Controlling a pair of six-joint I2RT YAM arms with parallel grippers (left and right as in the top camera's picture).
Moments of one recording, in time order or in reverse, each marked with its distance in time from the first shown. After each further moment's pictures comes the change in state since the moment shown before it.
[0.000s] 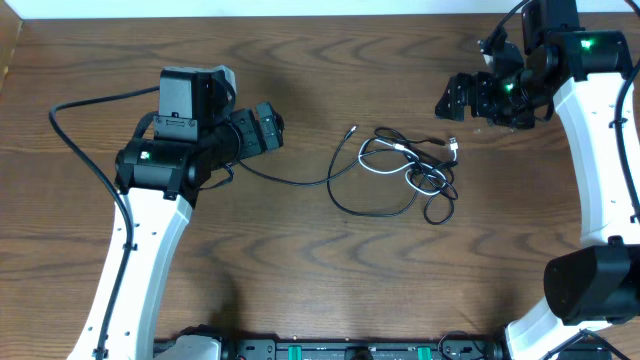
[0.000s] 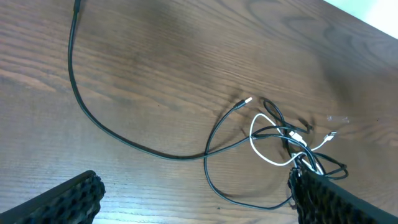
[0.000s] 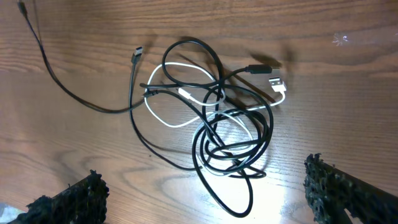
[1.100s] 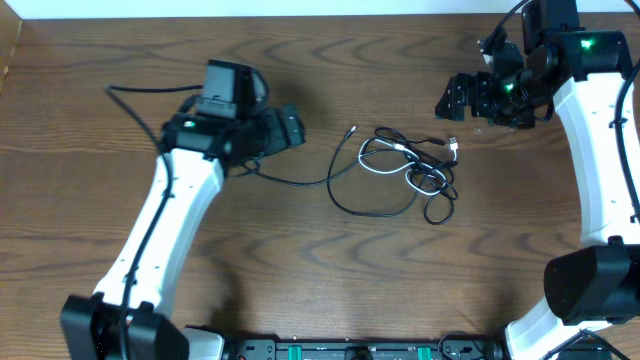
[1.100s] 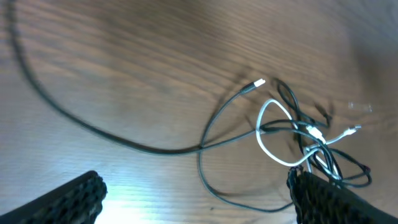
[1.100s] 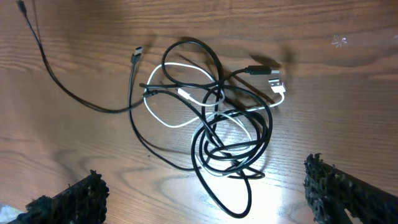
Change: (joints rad) left arm -0.093 0.200 0.000 0.061 0.000 -0.083; right arm 0.000 0.000 0.000 0.002 0.001 -0.008
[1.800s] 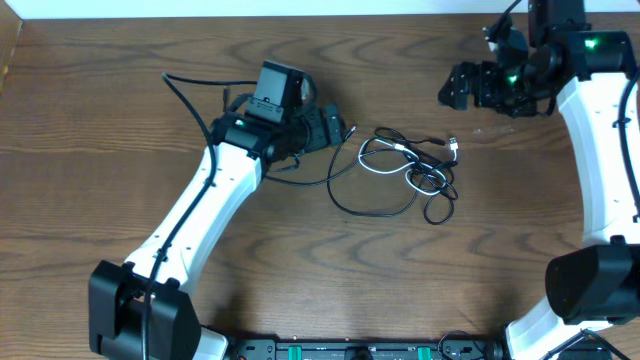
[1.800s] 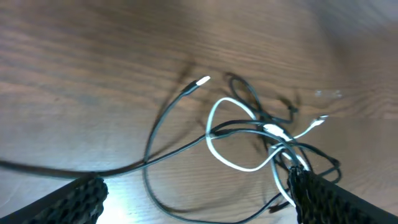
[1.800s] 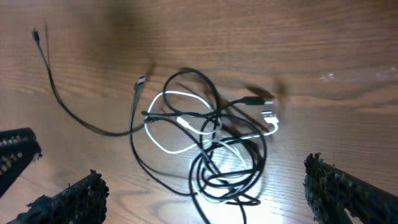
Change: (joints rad) left arm -0.150 0.078 0.000 0.165 0.000 -0.082; right arm -0.033 0.000 0.000 0.097 0.000 0.009
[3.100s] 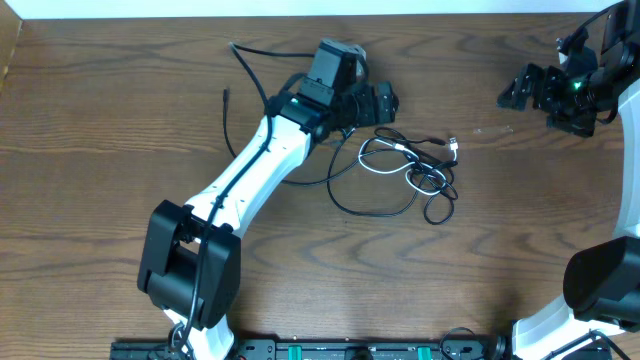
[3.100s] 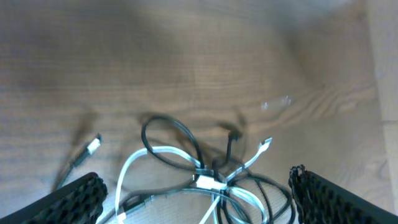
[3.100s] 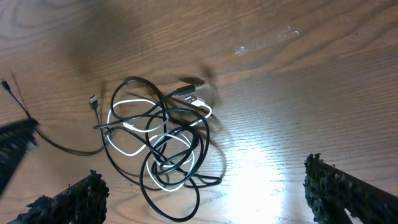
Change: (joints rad) left arm -0.120 0.257 0.195 0.174 0.064 0.005; right arm -0.220 0.000 -0.003 -0.097 0.003 0.015
